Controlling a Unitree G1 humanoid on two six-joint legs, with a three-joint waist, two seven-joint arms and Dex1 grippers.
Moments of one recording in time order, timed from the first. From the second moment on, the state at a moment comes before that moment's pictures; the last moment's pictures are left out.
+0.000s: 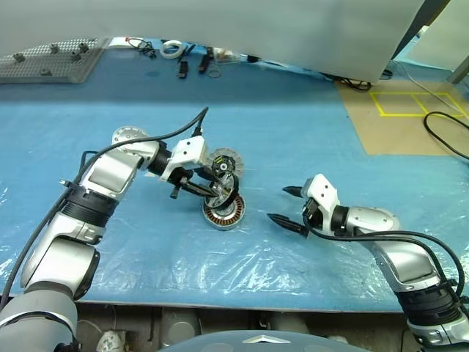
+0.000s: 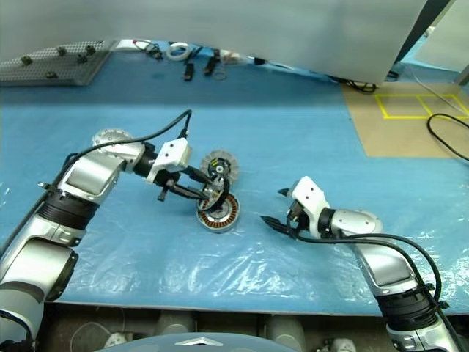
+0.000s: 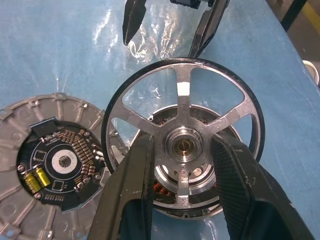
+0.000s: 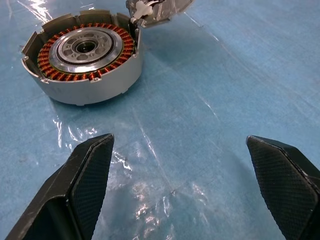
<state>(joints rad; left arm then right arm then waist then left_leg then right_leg) -0.79 0.63 -0.34 0.18 -0.17 0.28 -1.50 -0.11 -0.64 0.10 -0.31 0.26 0.50 0.79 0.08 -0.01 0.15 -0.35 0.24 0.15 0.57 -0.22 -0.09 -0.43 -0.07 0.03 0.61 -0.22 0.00</state>
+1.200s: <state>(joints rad) -0.76 0.60 -0.38 0.18 -0.09 0.23 -1.50 -0.11 -0.63 0.10 -0.31 0.25 0.50 0.78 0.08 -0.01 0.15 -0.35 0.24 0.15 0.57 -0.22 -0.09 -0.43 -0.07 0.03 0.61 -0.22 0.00</state>
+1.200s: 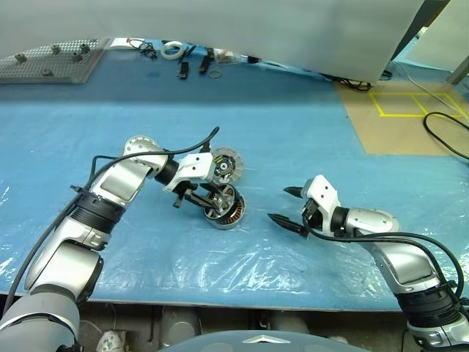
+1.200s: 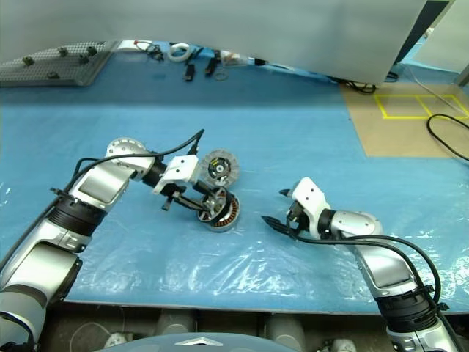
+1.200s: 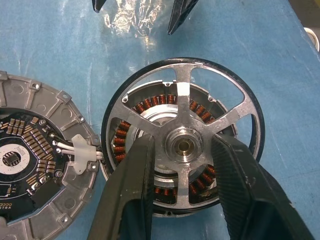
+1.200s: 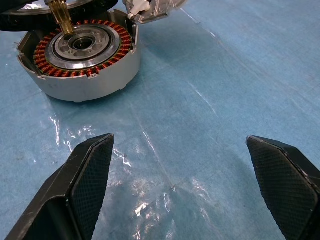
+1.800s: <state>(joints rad) -0.78 0.61 -0.38 0.19 -0.08 0.23 -1.51 -0.11 -0.63 0.11 -0.31 0.24 0.50 0.78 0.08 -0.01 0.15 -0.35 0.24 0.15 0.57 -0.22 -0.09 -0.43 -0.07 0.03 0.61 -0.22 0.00</state>
